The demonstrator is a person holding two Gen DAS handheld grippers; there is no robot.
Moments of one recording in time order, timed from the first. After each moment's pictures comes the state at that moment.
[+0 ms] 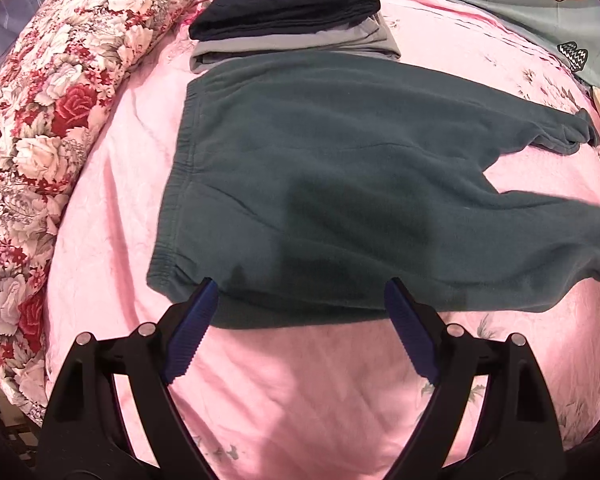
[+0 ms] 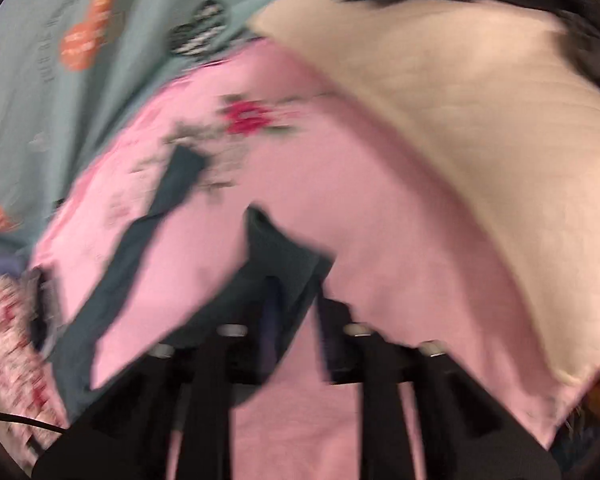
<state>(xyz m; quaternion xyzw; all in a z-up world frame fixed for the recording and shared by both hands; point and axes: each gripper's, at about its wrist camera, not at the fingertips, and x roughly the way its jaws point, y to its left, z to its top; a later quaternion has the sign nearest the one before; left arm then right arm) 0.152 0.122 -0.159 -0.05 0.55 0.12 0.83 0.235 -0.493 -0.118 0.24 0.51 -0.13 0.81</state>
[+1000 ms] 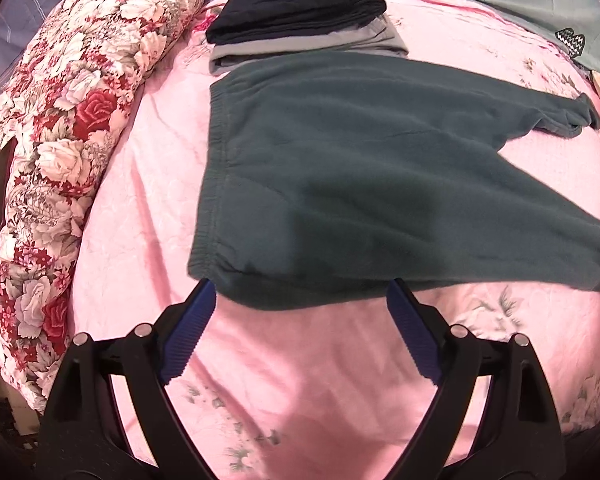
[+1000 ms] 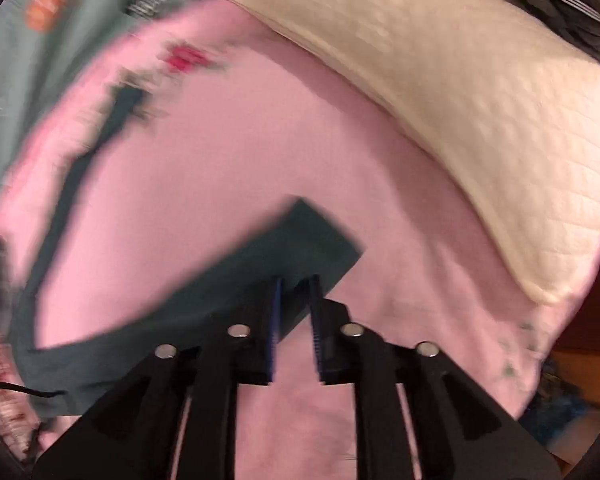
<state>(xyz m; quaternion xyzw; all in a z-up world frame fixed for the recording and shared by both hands) 0.131 0.133 -0.149 -0.01 0.55 0.13 0.82 0.179 -0.472 -0.160 0.19 0.58 -0.20 0.77</state>
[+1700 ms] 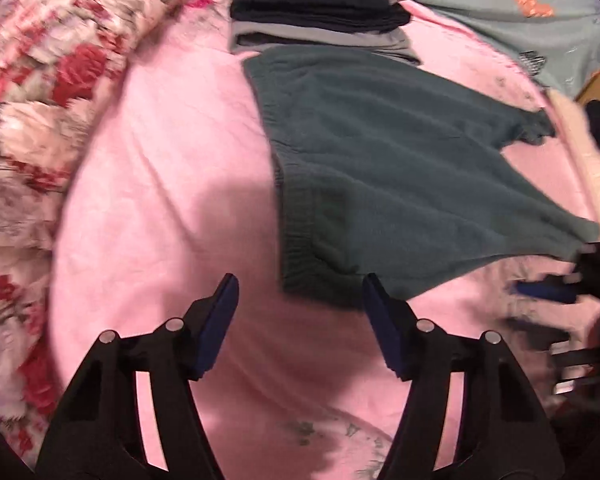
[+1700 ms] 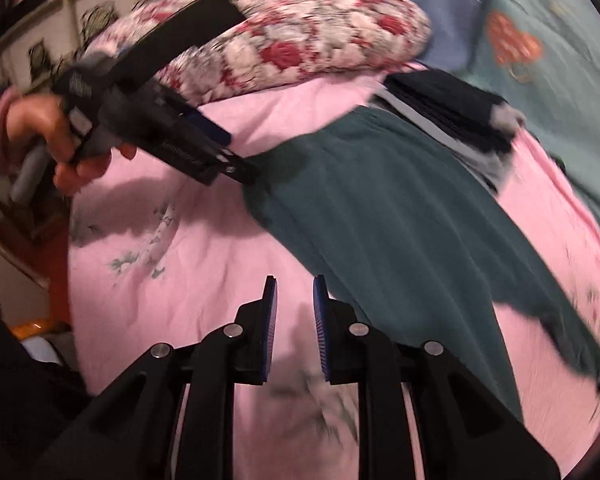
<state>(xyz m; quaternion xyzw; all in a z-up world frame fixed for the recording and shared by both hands) 0.117 0.246 -0.169 -0.10 0.53 -0.02 0.84 0.063 0.060 -0.151 -0.28 0.35 0.48 0.76</state>
